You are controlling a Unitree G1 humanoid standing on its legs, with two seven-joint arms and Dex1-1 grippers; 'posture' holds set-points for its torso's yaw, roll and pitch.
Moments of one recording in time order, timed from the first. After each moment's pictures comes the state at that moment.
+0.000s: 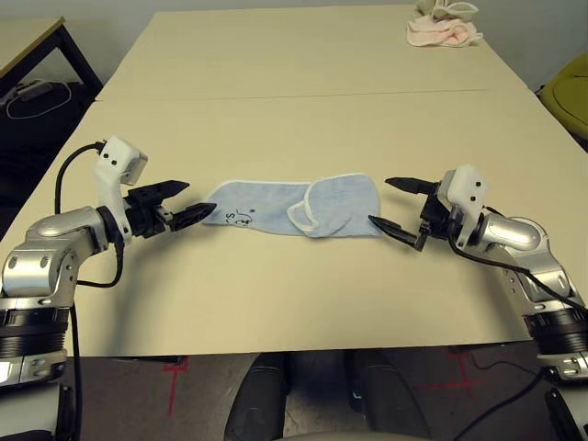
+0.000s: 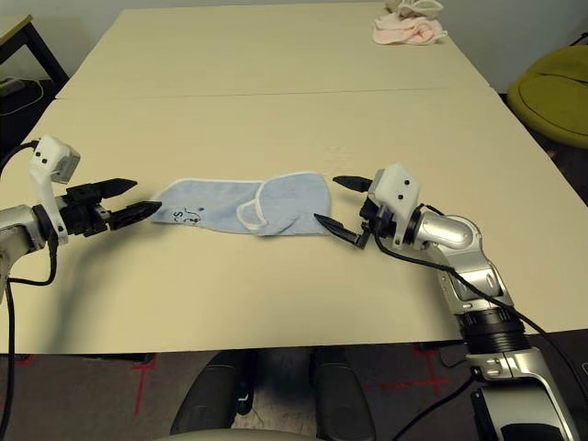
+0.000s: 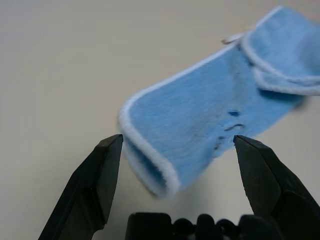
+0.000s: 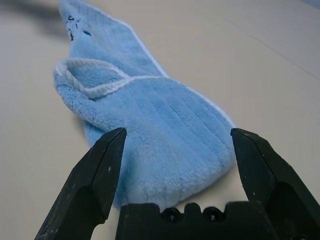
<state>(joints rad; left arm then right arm) -0.34 0.85 0.20 0.05 -0.48 0.53 -1.03 -0.38 -0.52 0.04 0.08 0.22 0.02 0.93</state>
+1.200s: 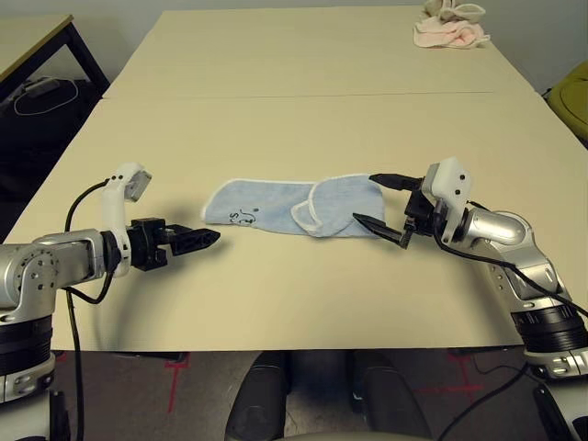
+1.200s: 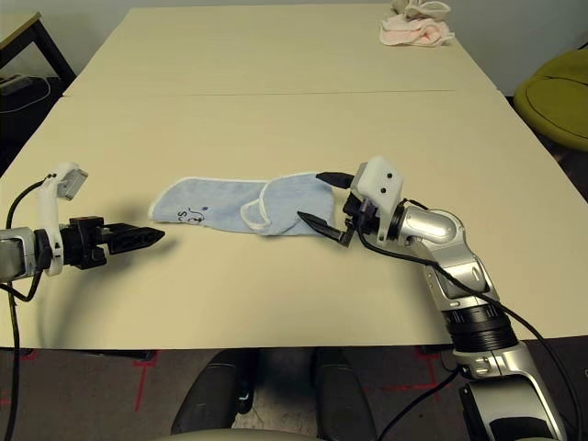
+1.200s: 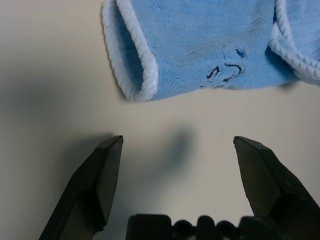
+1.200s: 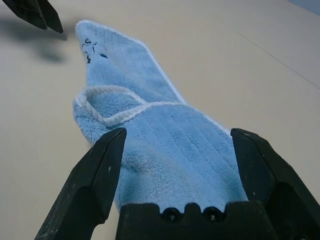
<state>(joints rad) -0.34 0.81 0.34 -0.14 -0.74 1.37 -0.67 -0.40 -0.49 0.07 0.01 0.22 0.09 0.91</state>
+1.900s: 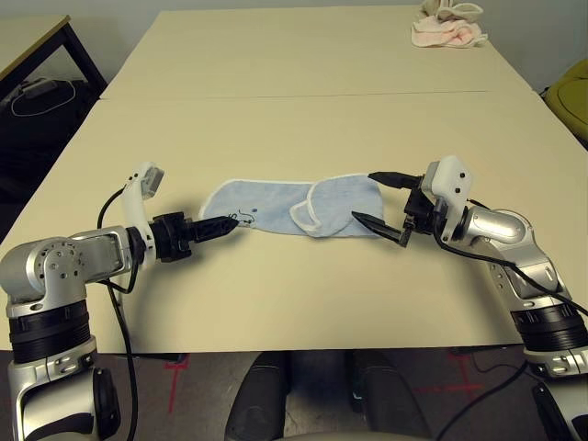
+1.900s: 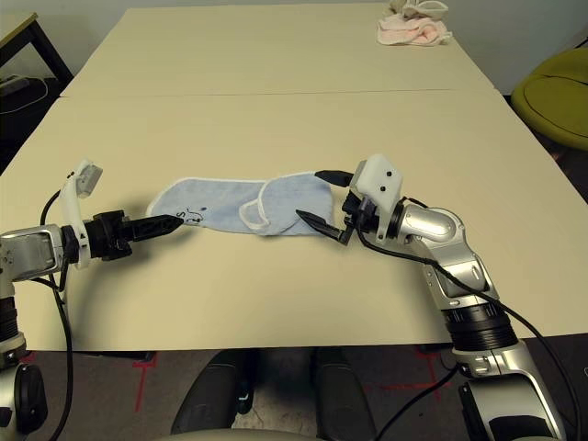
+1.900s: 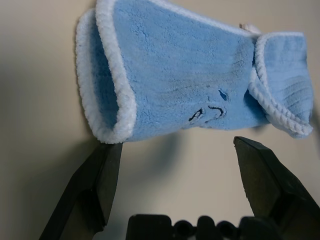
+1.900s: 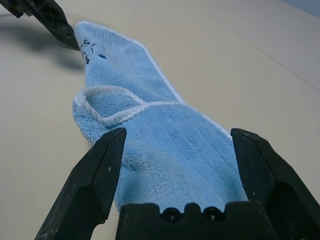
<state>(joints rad) -0.42 0.63 0.42 -0.04 -0.76 1.43 -0.54 -0.40 -0.49 0.07 -0.01 0.22 0.09 0.91</state>
